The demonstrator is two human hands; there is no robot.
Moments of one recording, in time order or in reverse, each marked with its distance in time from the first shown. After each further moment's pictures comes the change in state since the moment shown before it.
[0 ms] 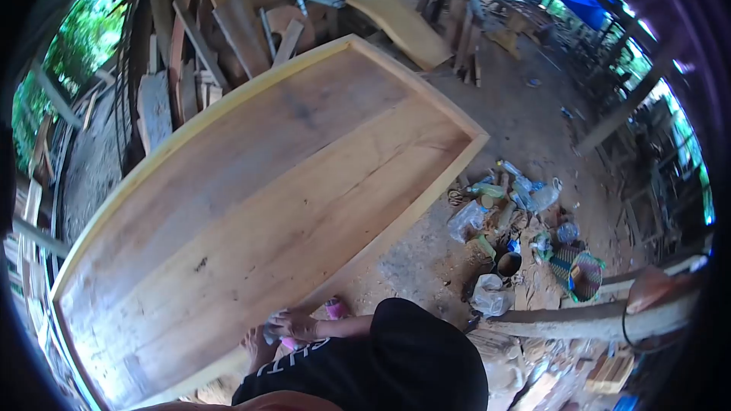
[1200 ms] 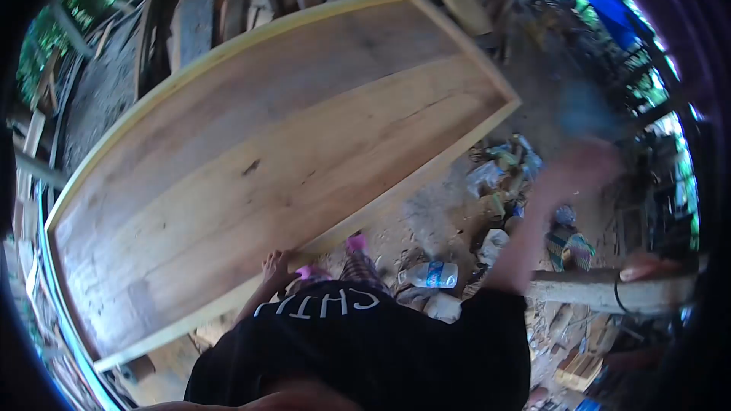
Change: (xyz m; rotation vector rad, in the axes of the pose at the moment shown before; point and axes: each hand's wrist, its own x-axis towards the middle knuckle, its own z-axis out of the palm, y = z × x) left_hand -0.012 -0.145 -0.011 -0.118 -0.204 0.279; right_hand -0.008 -0.174 -0.384 -2.051 0.371 1.523
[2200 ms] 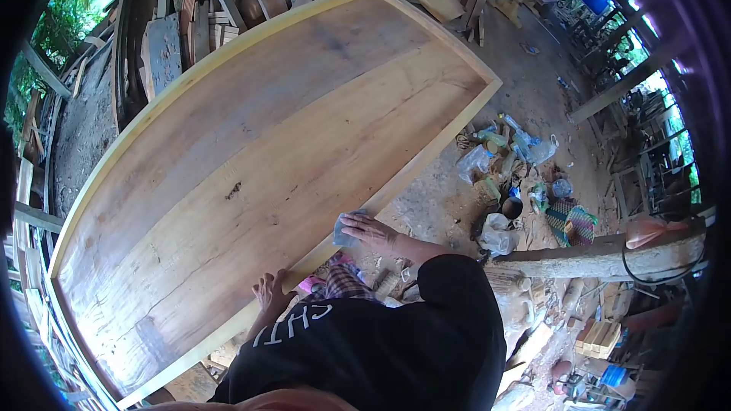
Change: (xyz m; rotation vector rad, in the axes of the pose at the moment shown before) left_hand -0.009 0.021 -0.025 0.140 0.043 -0.046; right_hand -0.329 -0.209 0.054 1.639 -0.452 -1.393
